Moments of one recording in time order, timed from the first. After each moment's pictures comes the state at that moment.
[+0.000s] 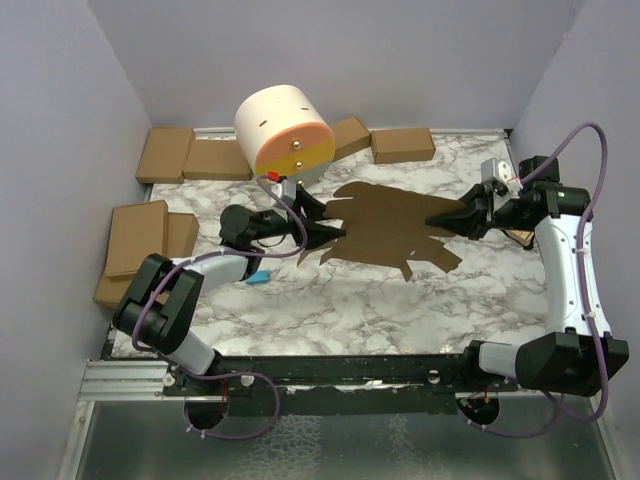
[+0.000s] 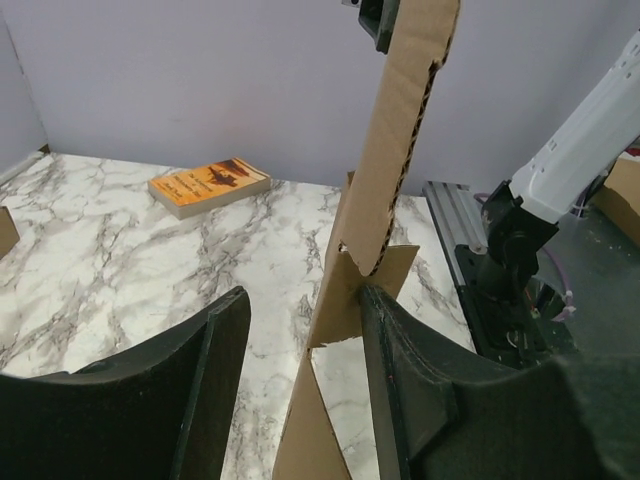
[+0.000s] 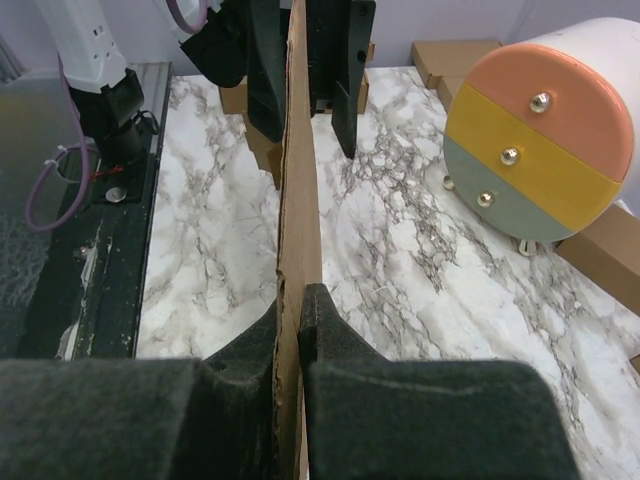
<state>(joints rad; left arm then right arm) -0.45 1.54 0.68 1.33 1.01 -0.52 -0.14 1.26 1.35 -1.33 -1.51 -1.32</state>
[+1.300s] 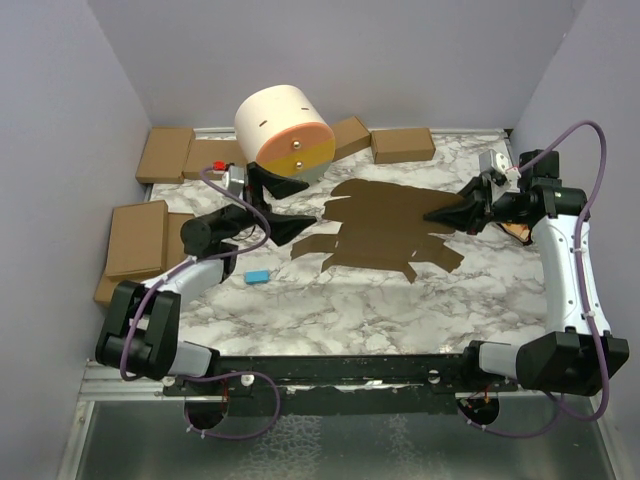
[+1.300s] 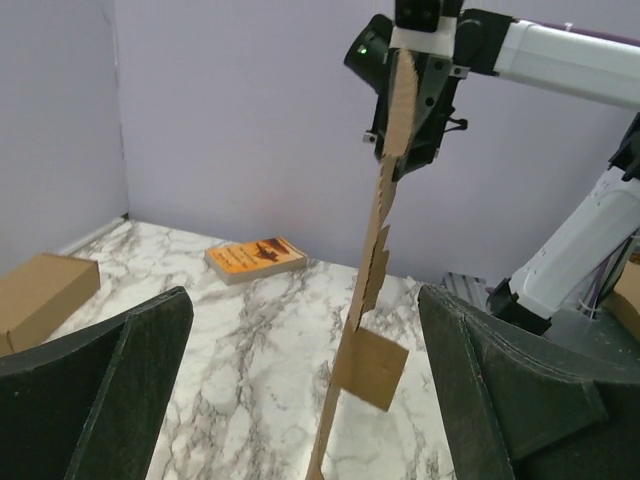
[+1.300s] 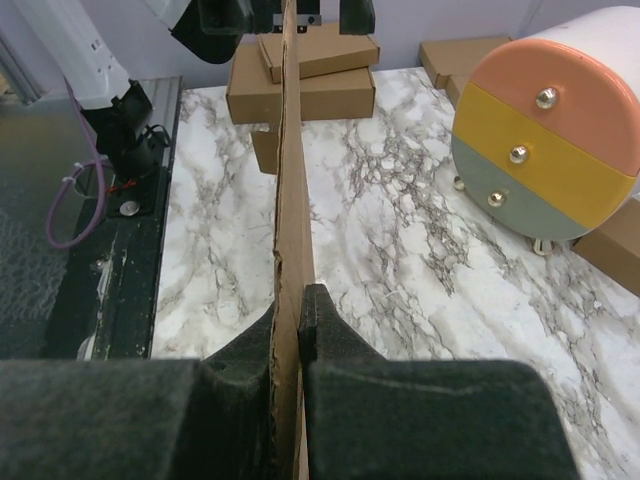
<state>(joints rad) -0.26 1.38 0.61 1.51 0.94 -0.83 -0.13 1.26 1.34 -1.15 -1.52 -1.09</state>
